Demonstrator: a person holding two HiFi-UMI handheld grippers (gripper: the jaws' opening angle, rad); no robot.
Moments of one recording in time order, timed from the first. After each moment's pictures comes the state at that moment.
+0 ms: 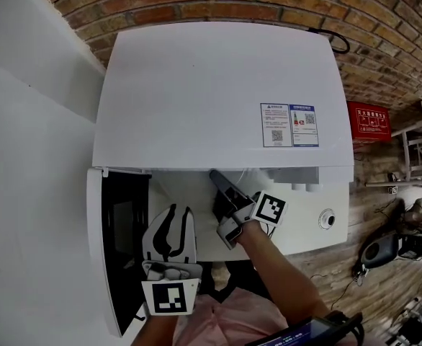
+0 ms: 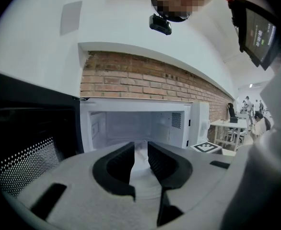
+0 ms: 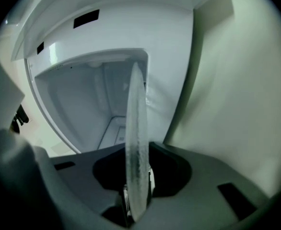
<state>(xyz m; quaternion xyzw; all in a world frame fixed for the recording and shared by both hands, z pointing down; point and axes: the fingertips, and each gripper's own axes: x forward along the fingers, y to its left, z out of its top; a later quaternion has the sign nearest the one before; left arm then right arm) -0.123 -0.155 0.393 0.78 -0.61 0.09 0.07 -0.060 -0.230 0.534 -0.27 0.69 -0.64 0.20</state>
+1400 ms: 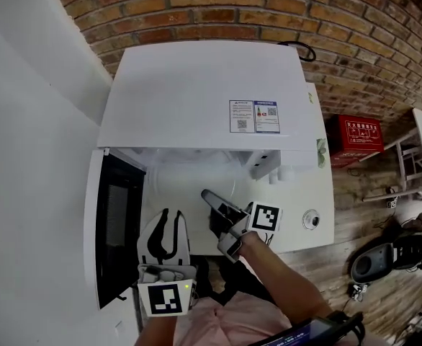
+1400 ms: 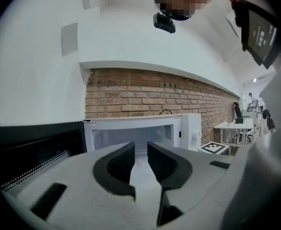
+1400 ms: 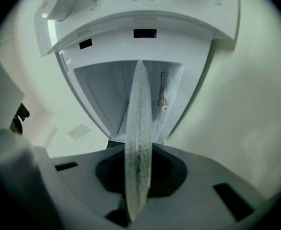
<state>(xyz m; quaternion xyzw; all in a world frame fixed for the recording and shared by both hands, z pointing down) -0.096 -0.111 0.351 0.76 -0.65 0.07 0.02 -0.045 -0.168 0.486 -0.18 0.74 -0.63 0.16</state>
